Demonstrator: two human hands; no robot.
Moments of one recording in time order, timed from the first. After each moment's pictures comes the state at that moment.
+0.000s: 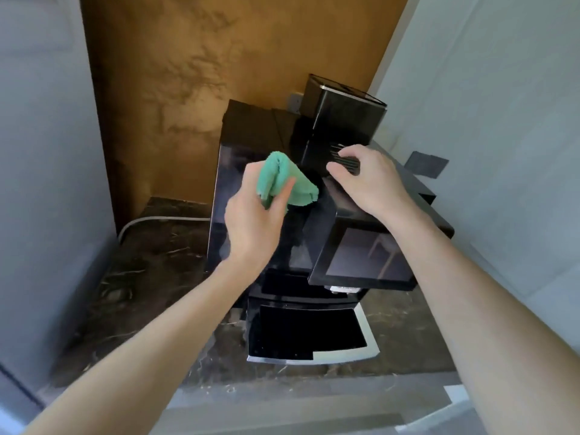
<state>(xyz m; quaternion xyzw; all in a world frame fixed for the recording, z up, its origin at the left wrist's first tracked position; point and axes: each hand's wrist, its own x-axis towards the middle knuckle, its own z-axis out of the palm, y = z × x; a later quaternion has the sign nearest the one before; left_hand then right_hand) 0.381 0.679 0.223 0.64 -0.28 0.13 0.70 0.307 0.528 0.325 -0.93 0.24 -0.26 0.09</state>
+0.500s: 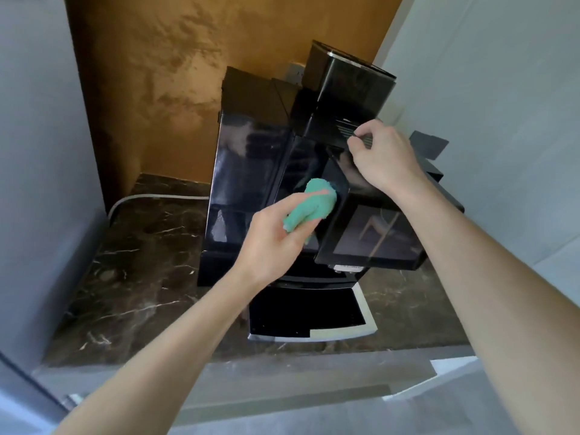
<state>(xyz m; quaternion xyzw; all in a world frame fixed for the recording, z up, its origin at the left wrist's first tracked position) 0.357 0.692 0.180 0.59 -0.42 -0.06 0.69 0.313 0.524 0.320 -0.92 0.30 -0.25 0.03</state>
